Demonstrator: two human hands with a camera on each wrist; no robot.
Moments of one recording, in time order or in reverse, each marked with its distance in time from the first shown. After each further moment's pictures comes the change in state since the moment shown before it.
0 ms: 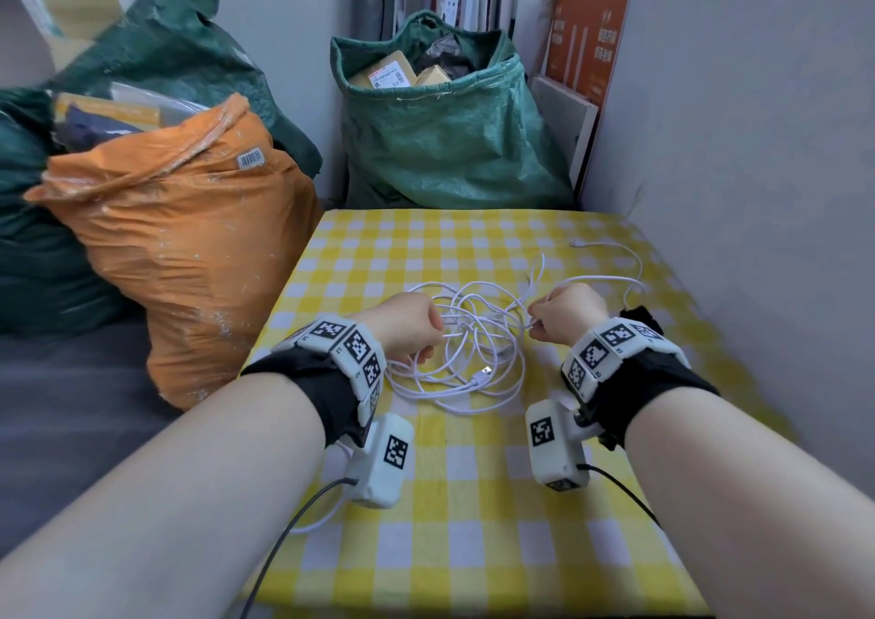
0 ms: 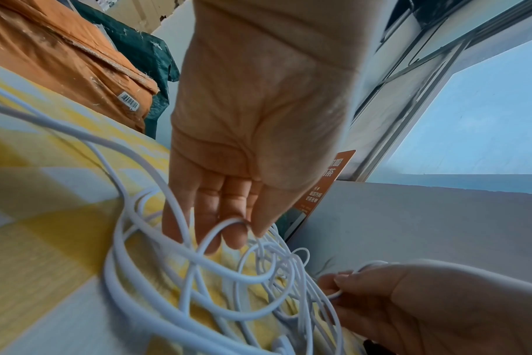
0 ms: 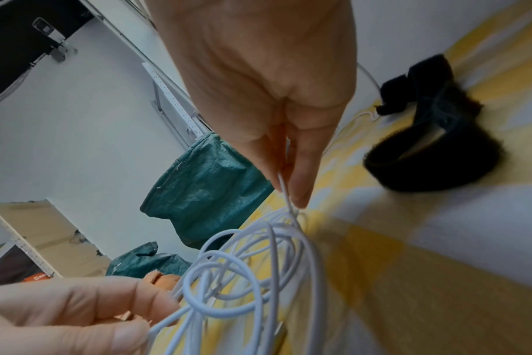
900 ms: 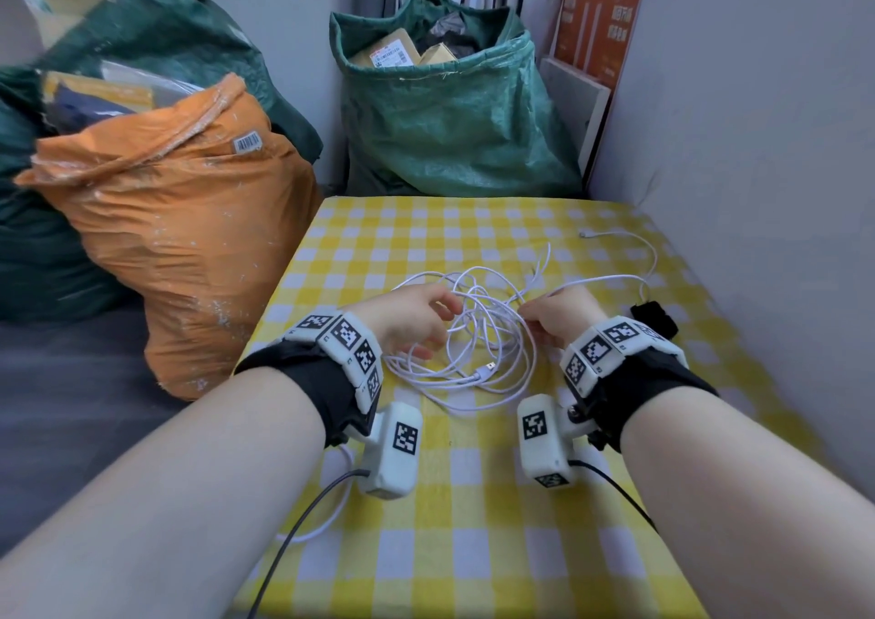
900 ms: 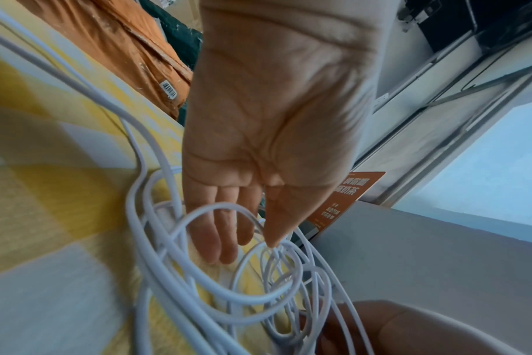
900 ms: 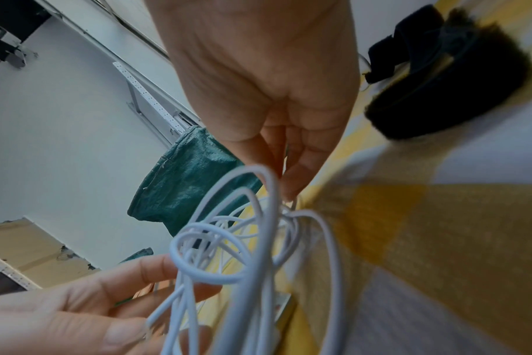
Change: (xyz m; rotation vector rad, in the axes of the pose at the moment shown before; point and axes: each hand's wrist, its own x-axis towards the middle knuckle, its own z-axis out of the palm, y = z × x) left_hand 0.016 -0.011 0.003 -0.466 -0.121 -0.032; right_hand 0.009 -0.001 0.015 0.210 -0.131 0.072
